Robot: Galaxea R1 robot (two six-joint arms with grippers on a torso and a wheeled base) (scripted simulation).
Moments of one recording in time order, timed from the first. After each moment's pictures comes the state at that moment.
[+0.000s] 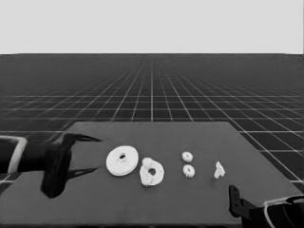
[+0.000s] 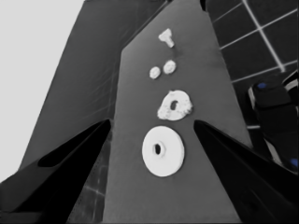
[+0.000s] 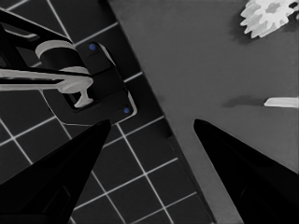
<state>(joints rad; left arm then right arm) -0.34 1.76 -0.42 0.31 0.68 0.34 -0.35 1.76 -0.39 -0.70 -1.18 0.32</state>
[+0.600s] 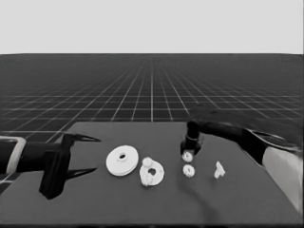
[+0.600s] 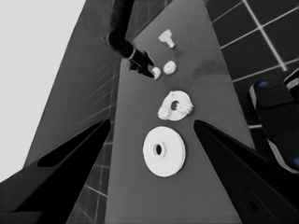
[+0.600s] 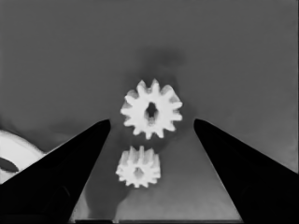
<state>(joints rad) -0.34 1.75 -0.42 0.31 0.68 0.35 -0.08 2.73 -1.97 -0.19 -1.38 0.78</state>
